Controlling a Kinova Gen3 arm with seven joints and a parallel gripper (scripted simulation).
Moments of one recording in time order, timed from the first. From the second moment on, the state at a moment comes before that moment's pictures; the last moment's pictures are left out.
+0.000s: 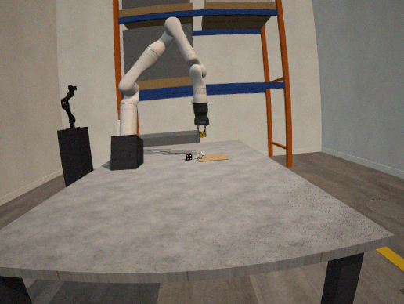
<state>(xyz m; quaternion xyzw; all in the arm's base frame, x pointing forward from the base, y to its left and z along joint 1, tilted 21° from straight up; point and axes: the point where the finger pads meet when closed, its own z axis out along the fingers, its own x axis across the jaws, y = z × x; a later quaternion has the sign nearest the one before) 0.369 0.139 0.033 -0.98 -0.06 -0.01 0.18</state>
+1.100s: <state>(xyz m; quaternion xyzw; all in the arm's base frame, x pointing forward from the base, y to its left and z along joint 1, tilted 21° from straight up) 0.355 0.159 0.033 -0.89 -0.42 -0.05 0.17</state>
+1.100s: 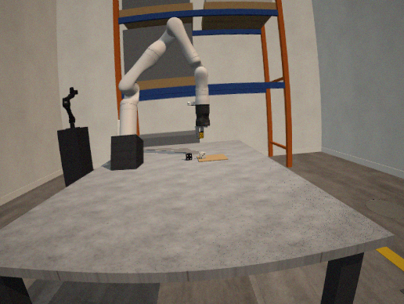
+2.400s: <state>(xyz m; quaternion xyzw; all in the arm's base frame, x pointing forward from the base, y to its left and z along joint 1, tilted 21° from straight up) 0.398 0.183 0.035 -0.35 -0.92 -0.16 0.07</state>
